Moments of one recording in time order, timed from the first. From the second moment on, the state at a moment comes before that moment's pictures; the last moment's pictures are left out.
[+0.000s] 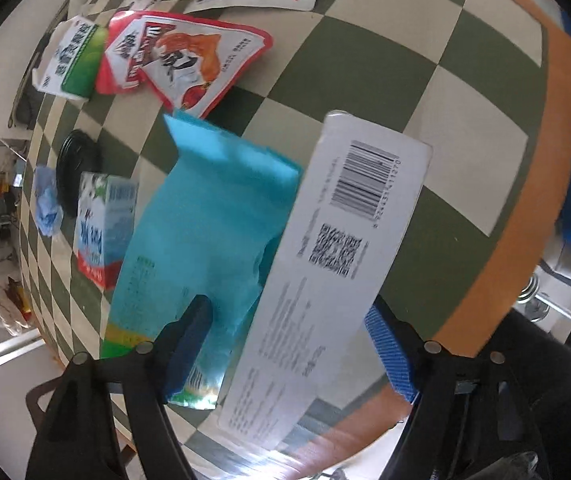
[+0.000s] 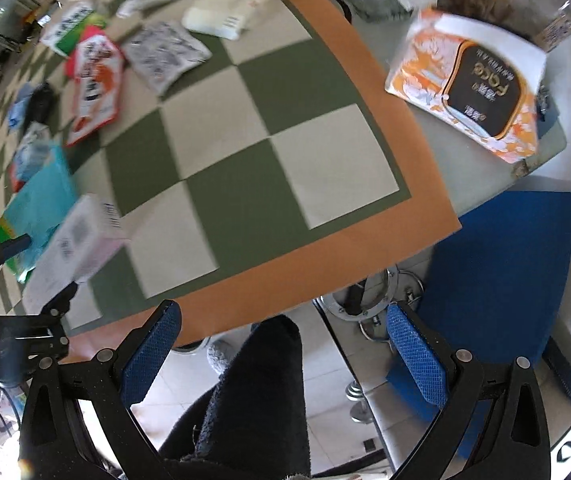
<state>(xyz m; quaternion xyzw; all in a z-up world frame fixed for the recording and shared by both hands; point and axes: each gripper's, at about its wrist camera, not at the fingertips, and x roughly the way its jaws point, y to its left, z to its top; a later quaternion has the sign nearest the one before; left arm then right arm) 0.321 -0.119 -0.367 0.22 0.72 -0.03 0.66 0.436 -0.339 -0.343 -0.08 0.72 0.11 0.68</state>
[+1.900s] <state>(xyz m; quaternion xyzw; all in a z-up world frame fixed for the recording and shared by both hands) 0.249 0.017 -0.329 -0.07 0.71 0.15 0.69 0.380 -0.182 -0.387 -0.12 0.73 0.17 0.65</state>
